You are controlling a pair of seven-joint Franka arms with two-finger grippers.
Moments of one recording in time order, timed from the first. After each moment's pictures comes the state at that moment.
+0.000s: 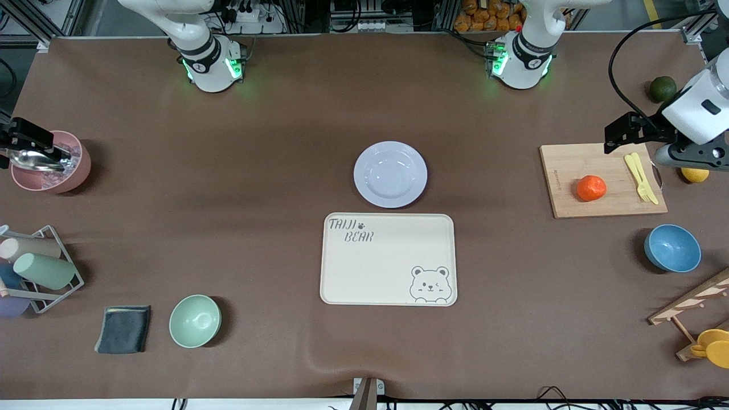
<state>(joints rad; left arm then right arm) -0.07 0.01 -0.01 -1.59 0.01 1.55 0.06 -0.06 0.03 -0.08 -1.54 0.02 1.56 -0.28</state>
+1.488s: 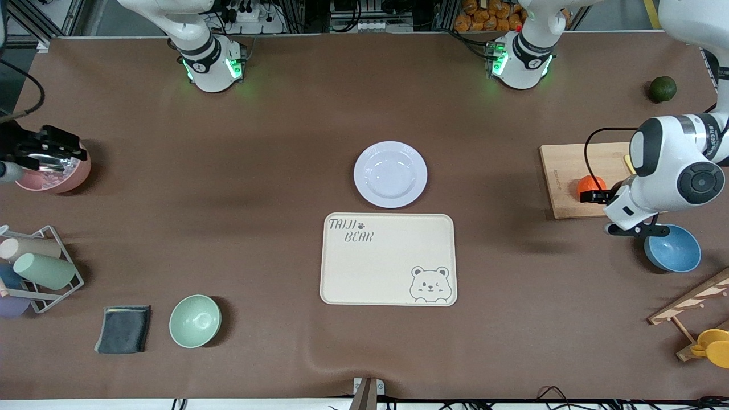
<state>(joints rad) 0.12 0.29 0.00 -2.04 0.21 2.08 0.04 -0.03 0.09 -0.06 -1.56 0.03 1.49 -0.30</state>
